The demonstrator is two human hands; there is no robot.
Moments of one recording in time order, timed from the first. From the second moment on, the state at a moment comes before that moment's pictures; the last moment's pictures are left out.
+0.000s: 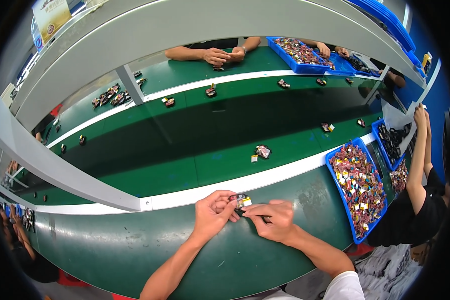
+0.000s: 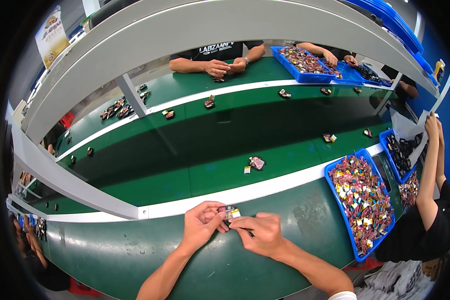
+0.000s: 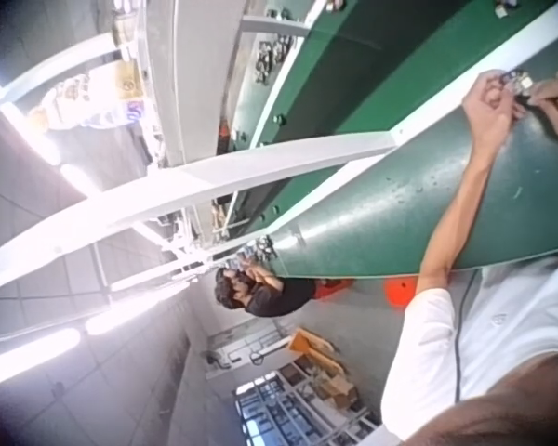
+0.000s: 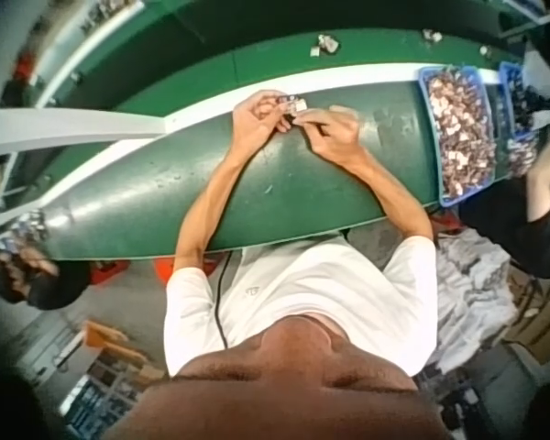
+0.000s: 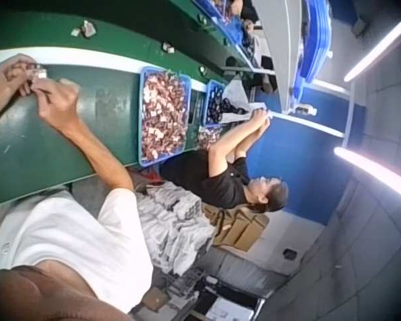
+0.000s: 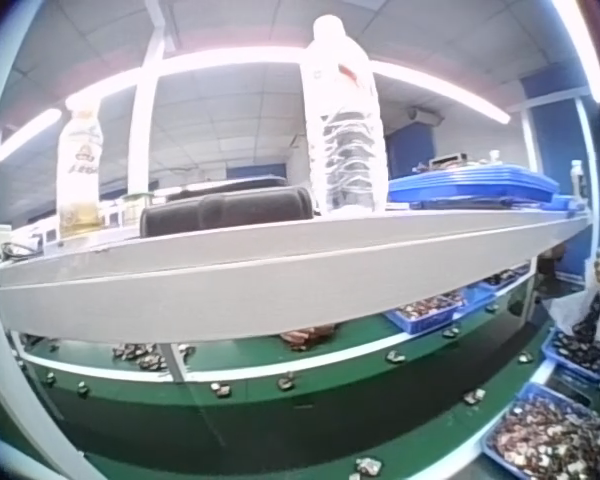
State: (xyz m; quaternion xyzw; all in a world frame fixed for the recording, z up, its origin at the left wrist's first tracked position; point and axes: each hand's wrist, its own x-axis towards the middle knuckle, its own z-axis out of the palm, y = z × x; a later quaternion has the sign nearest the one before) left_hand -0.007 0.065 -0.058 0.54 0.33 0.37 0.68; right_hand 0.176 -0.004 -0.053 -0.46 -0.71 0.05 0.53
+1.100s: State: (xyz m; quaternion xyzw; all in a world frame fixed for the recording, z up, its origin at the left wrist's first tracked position) left_hand 0.095 0.189 -0.014 0.90 0.31 0.24 0.16; right_hand 0.189 0.010 -0.063 -0.53 -0.60 0.07 0.60
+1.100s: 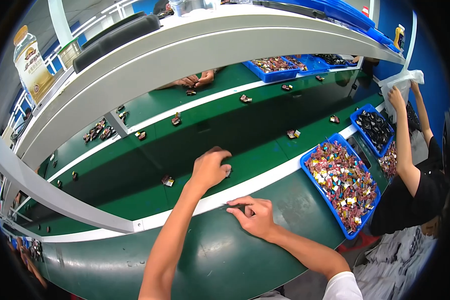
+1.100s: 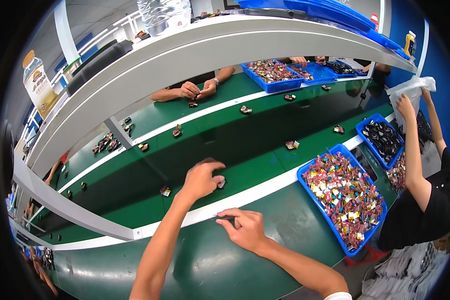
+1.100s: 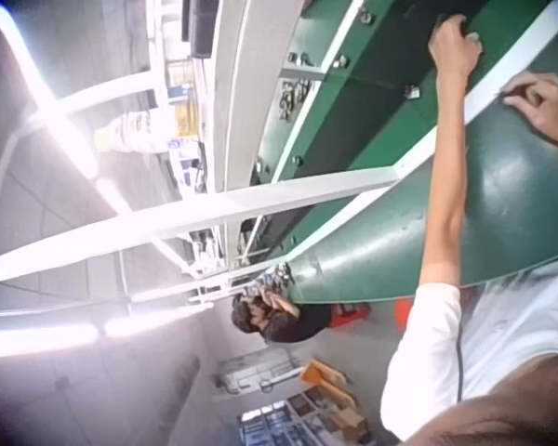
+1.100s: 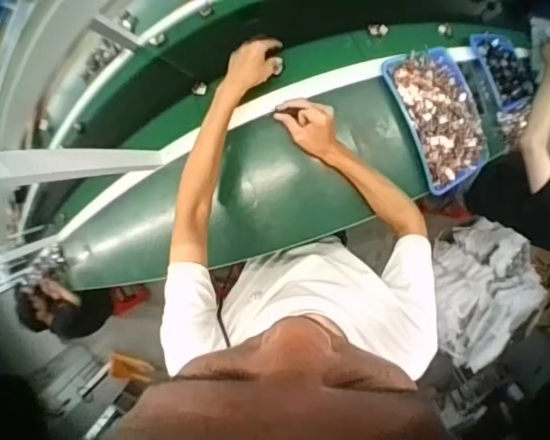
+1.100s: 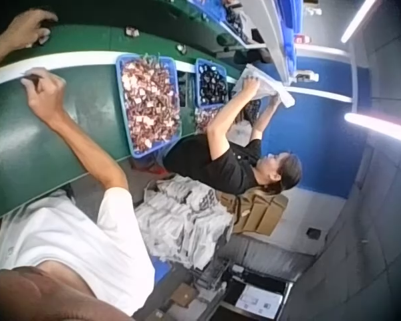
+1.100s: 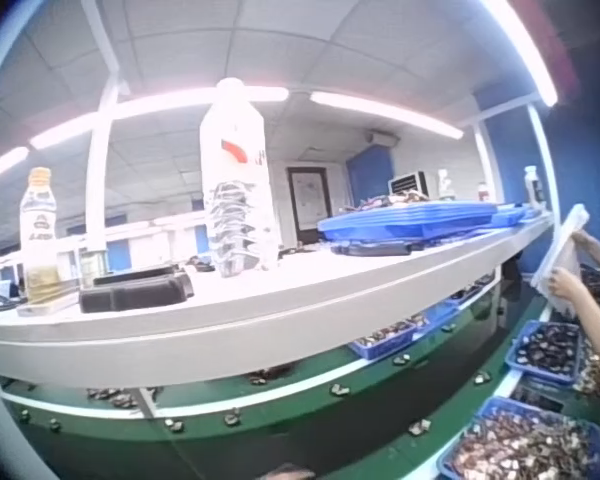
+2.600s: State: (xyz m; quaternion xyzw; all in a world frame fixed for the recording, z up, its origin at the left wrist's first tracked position) left_hand 0.059 0.181 -0.050 0.67 0.62 0.29 0.28; right_hand 0.191 0.009 -0.063 -0.52 -0.61 0.09 0.59
